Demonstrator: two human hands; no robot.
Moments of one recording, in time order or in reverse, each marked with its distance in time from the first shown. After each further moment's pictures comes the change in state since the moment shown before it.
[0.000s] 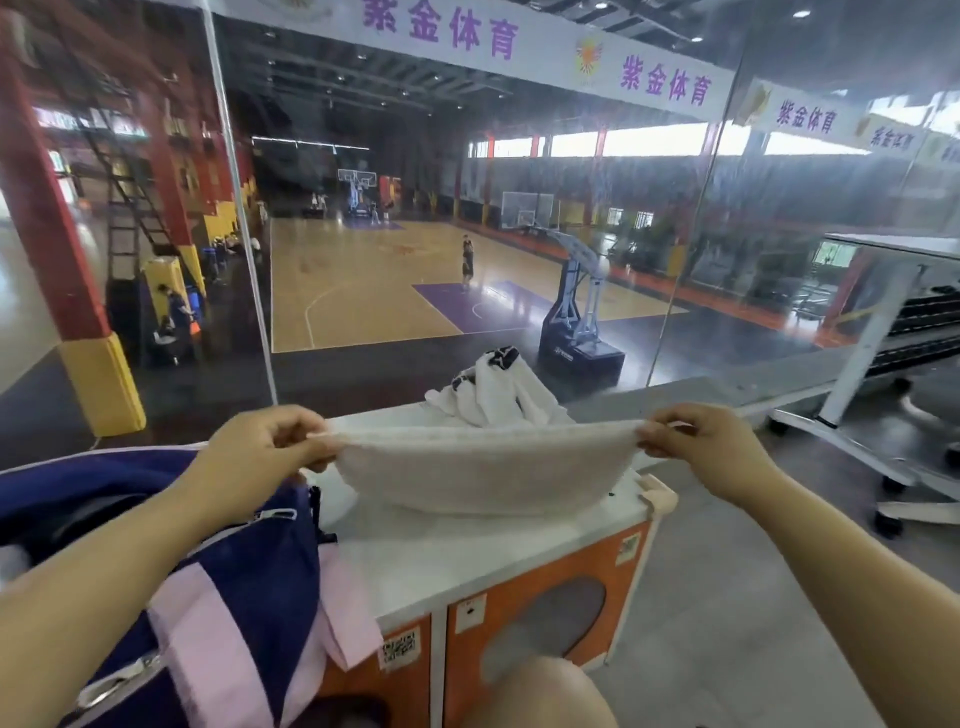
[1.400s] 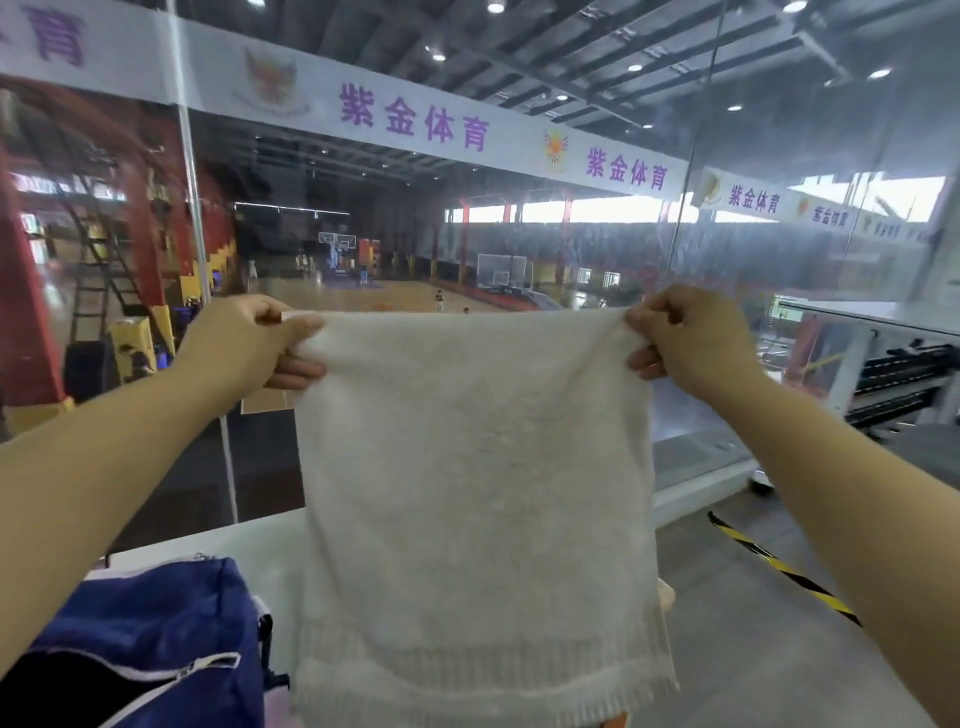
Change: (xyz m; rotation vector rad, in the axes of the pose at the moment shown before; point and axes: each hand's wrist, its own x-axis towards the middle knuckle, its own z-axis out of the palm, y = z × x) left_hand 0.134 0.097 -0.041 -0.275 0.227 0.069; right_hand 0.102 -0.124 -0.042 -0.091 0.371 -0.192
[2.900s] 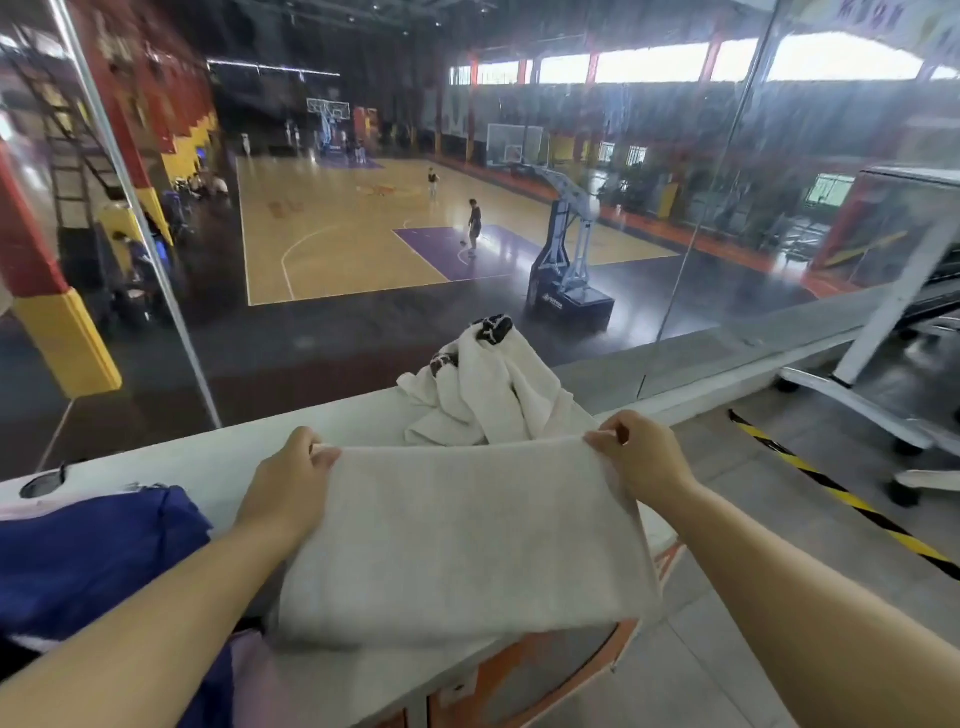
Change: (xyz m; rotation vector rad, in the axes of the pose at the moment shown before) left_hand -0.045 -0.227 0.097 0.598 -0.079 -0.255; right_hand -0.079 0.195 0.147 -0.219 -0.359 0.396
